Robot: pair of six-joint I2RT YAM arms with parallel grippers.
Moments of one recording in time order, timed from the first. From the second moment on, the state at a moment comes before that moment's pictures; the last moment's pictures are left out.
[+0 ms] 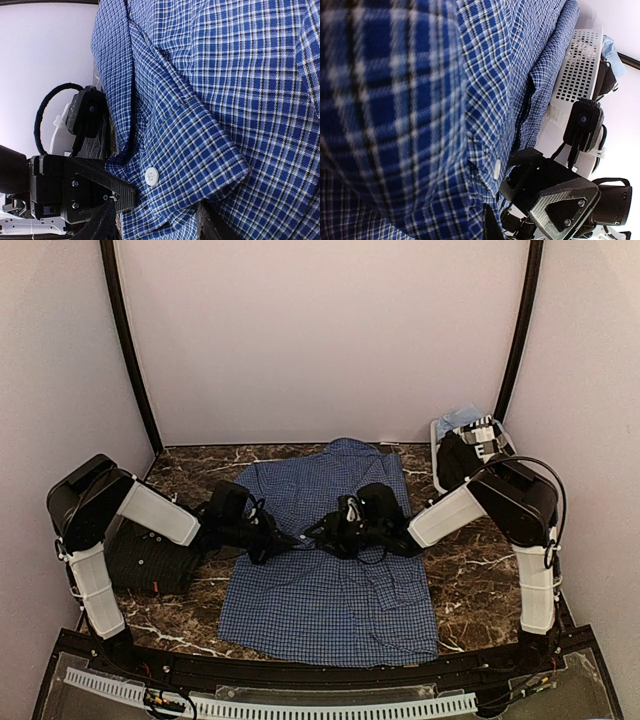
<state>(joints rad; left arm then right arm) -0.61 1.86 0.81 0.39 0.52 -1.37 0.80 2.10 1.06 0.54 -0.44 1.16</state>
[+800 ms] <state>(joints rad) -0.60 1.86 0.81 0.41 0.57 -1.38 0.80 2.16 1.13 0.54 -0.44 1.19</state>
